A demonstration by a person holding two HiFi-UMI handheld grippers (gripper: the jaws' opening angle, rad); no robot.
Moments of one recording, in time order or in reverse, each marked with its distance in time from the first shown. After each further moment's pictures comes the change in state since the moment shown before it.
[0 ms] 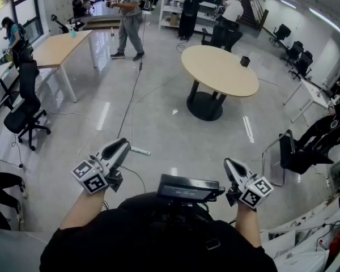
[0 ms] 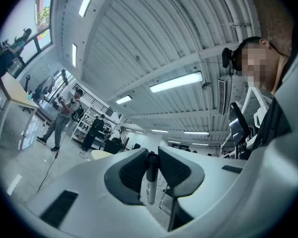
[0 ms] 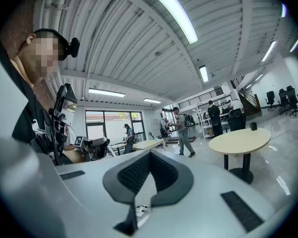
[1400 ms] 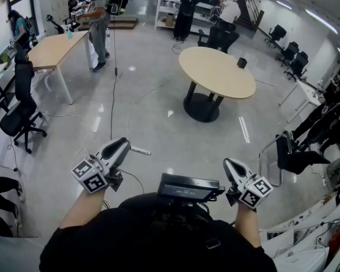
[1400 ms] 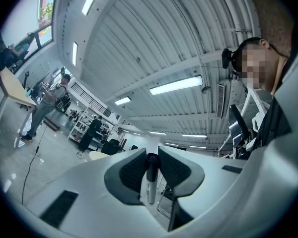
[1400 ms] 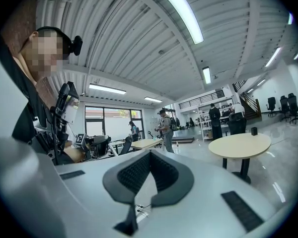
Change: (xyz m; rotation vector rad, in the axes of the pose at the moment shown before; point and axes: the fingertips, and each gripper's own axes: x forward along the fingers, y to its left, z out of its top) left arm -0.002 0.028 0.015 -0.019 -0.026 -0.028; right arm 0.027 0.013 0.008 -0.049 0.019 -0.007
